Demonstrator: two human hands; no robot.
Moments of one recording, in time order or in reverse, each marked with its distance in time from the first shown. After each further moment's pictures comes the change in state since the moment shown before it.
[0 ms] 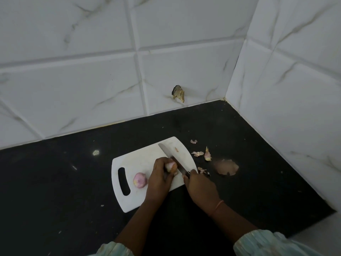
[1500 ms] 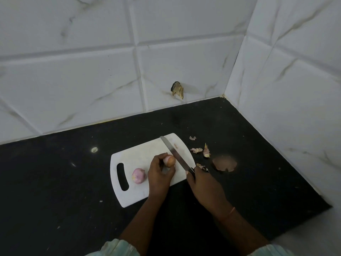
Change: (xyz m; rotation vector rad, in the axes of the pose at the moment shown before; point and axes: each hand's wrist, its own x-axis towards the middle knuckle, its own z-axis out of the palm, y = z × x) left_hand -0.001 0.007 0.015 -0.211 0.182 -0.196; right_hand -0.024 0.008 -0.019 0.122 0.057 -0.017
